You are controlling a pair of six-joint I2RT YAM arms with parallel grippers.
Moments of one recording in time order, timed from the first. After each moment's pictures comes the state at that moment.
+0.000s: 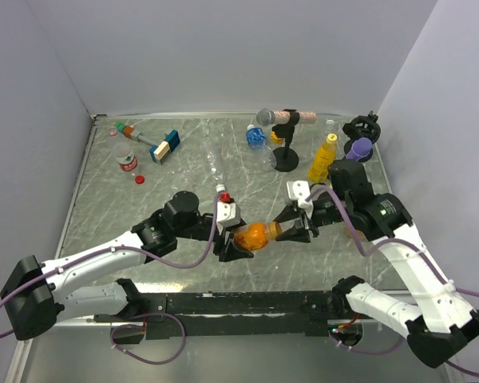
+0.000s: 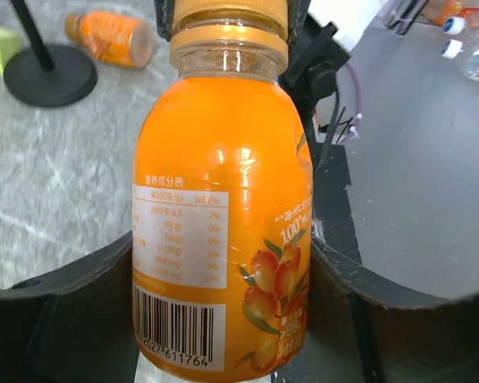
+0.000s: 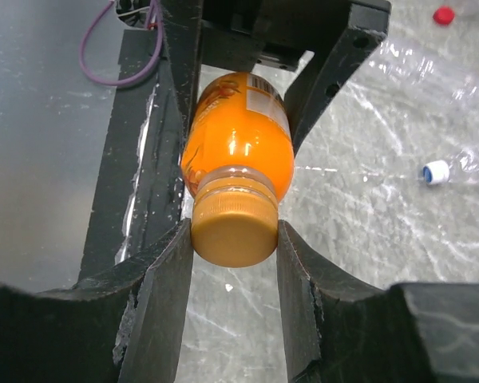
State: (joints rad) left arm -0.92 1.08 0.70 0.17 0.69 0.01; right arm 0.50 0.95 1.17 -1.00 -0.97 -0.75
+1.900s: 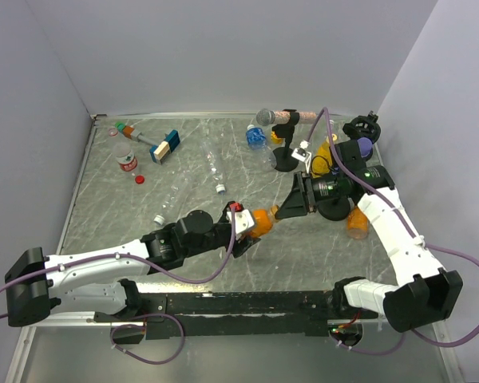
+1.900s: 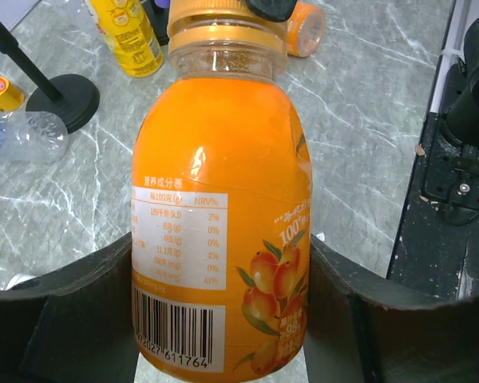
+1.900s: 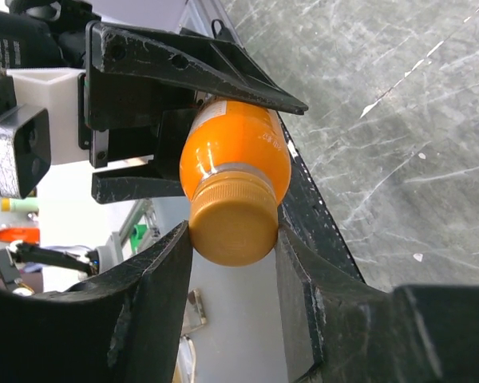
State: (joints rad) left arm -1.15 1.10 0.70 0.18 -0.02 0.12; right arm 0.23 1.19 1.19 -1.01 -1.11 0.03
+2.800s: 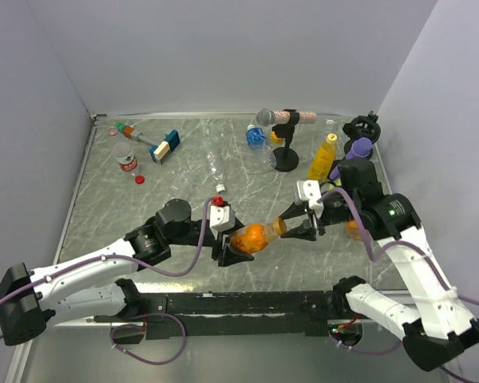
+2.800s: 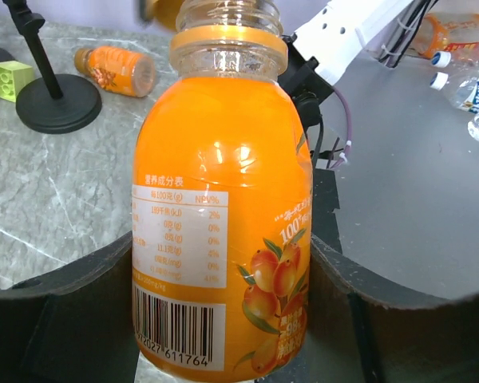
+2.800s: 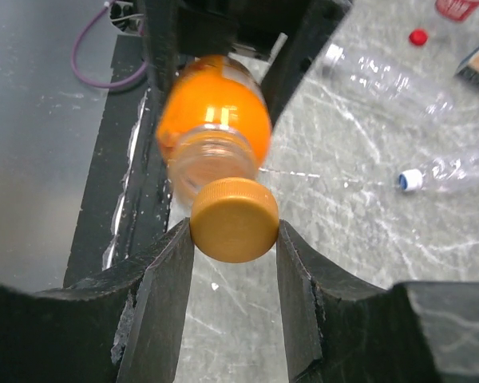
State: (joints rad) left arm -0.98 1.00 0.66 0.22 0.61 -0.06; right arm 0.41 0.93 1.21 -1.07 -1.04 -0.85
